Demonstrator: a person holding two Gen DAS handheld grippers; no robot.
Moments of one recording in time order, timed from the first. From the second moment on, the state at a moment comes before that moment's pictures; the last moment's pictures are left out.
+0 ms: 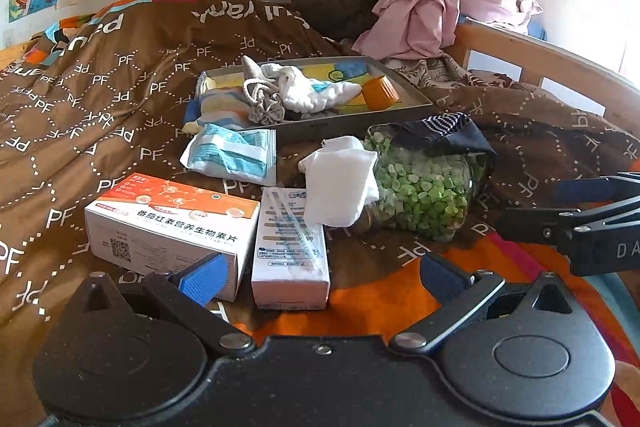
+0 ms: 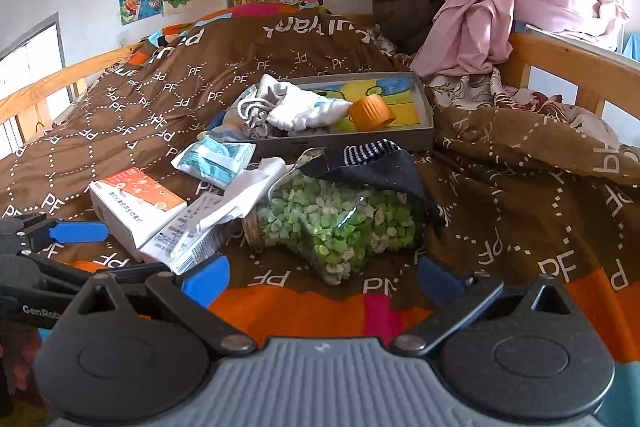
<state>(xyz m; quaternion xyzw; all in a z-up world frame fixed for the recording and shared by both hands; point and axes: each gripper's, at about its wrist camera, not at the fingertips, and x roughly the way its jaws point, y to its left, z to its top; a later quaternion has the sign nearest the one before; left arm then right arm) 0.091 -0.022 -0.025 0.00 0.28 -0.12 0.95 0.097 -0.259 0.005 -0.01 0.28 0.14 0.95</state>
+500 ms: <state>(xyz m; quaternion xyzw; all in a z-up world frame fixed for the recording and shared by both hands) 0.116 -0.014 -0.009 -0.01 0.26 -0.14 0.96 0.097 -0.268 0.007 0.02 0.24 0.12 0.96</state>
